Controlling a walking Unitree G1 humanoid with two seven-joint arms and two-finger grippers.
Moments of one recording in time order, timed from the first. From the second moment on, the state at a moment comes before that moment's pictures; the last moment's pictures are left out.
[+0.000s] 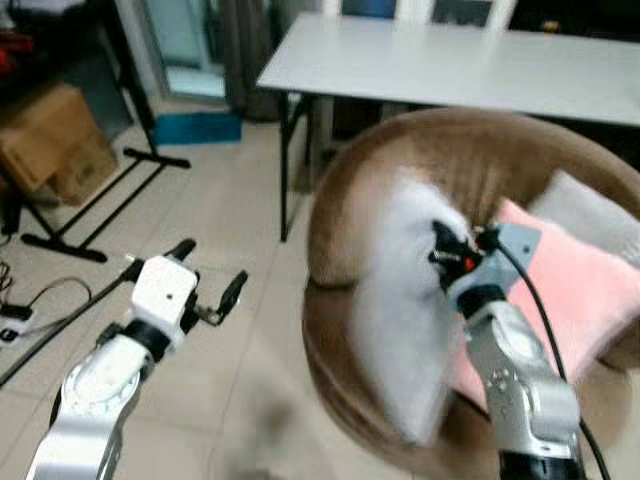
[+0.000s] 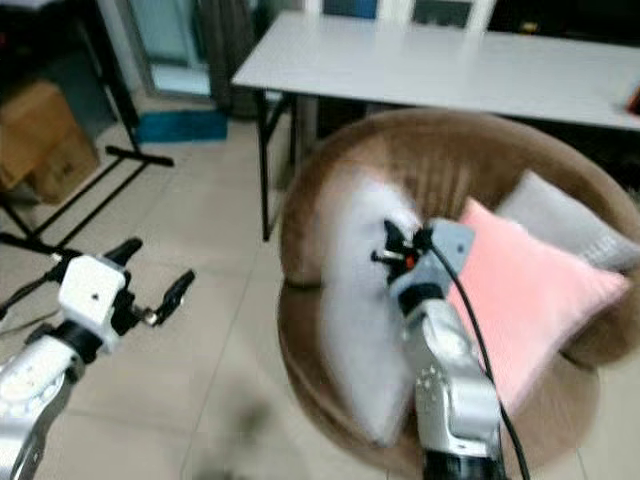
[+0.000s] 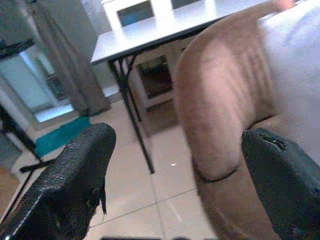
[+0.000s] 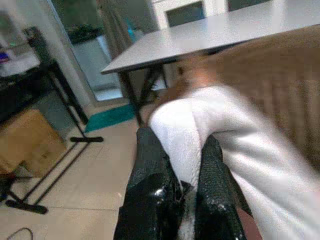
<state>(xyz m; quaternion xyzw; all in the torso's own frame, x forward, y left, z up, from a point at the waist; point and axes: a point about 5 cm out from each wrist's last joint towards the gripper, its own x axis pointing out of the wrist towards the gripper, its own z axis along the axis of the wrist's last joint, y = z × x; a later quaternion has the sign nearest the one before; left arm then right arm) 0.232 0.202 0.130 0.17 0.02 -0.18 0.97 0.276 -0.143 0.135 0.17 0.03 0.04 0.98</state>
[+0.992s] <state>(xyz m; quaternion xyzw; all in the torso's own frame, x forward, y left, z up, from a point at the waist) 0.200 0.197 0.118 0.19 0.10 -0.33 0.92 0.351 -0.106 0.163 0.19 0.03 0.00 0.98</state>
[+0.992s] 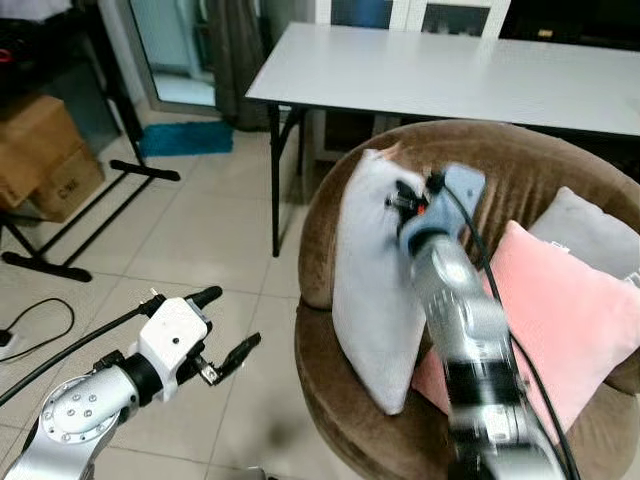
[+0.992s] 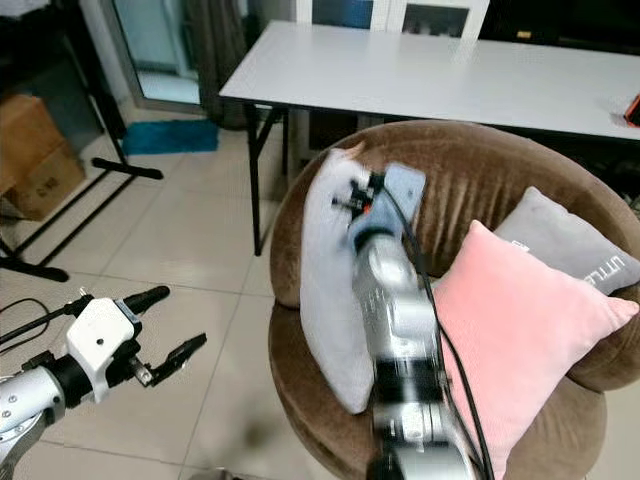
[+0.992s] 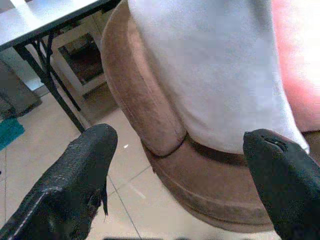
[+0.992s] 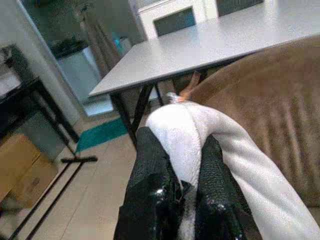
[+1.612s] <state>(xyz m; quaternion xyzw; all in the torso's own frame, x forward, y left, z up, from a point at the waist) 0.197 0.190 0.122 0.17 0.11 -0.39 0.90 0.369 -0.166 0.094 0.26 0.12 -0.17 0.94</state>
